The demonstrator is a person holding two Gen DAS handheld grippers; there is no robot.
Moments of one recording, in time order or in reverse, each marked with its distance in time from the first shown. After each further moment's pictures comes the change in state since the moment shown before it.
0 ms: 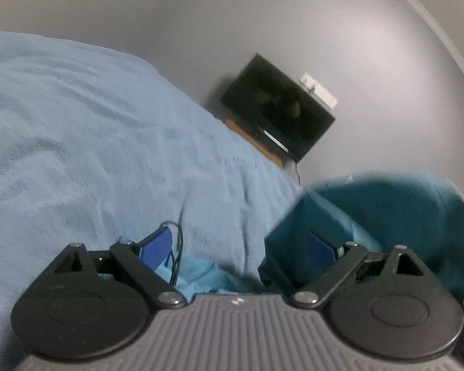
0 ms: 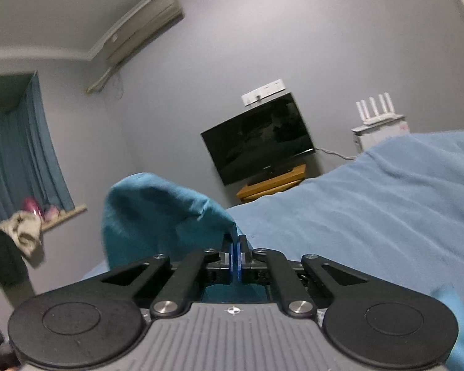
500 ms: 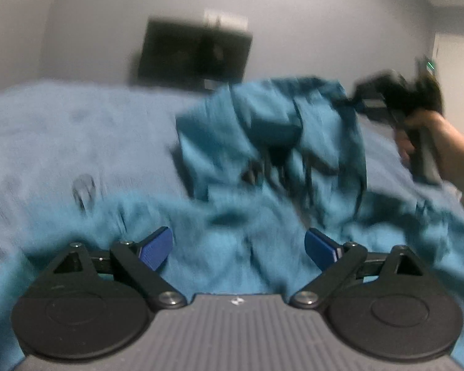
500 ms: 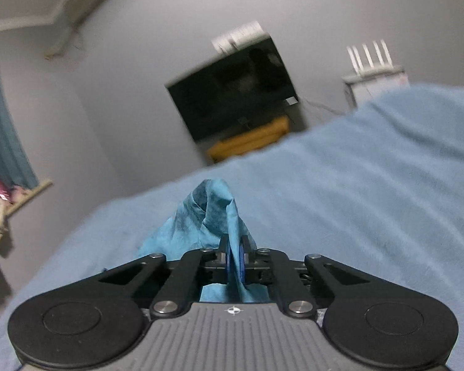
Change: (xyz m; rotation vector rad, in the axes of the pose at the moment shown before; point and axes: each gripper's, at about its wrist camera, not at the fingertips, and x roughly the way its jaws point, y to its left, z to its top) left arm 0.033 -0.058 -0.086 0.538 0.149 -0.103; right arm 0.221 -0.045 0.027 0.003 0.180 -0.058
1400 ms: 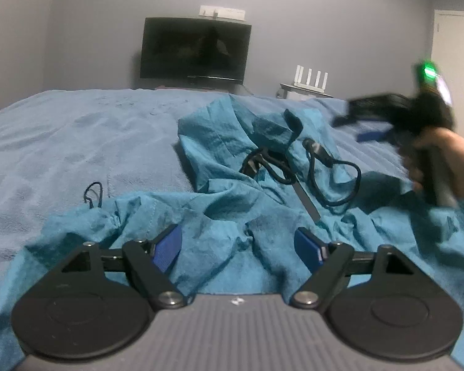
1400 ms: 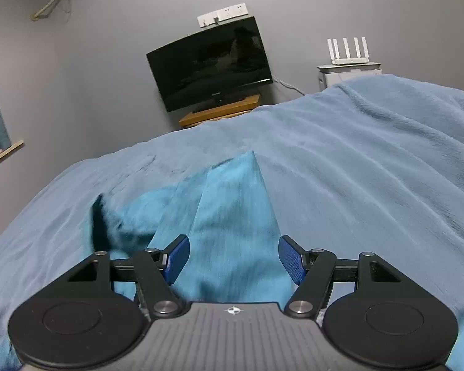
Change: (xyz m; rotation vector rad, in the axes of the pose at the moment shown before) left arm 0.002 -0.018 -0.008 0.071 0.085 0.046; right arm -0.052 0.004 -0.050 -0.059 0.108 -0.173
